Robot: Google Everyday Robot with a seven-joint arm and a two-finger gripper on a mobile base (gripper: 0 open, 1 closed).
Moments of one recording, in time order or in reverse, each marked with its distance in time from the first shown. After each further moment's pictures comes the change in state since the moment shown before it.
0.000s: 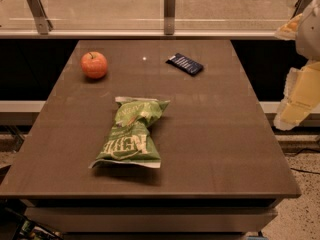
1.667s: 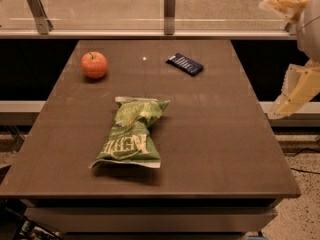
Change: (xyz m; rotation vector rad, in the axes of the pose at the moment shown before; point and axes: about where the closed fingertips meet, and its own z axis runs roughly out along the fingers) arm -0.035 -0.013 -0.015 0.226 -0.240 -0.311
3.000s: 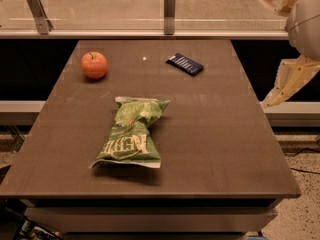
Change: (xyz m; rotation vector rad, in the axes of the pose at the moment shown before) arm -0.019 -0.019 0.007 0.085 -0.126 -0.222
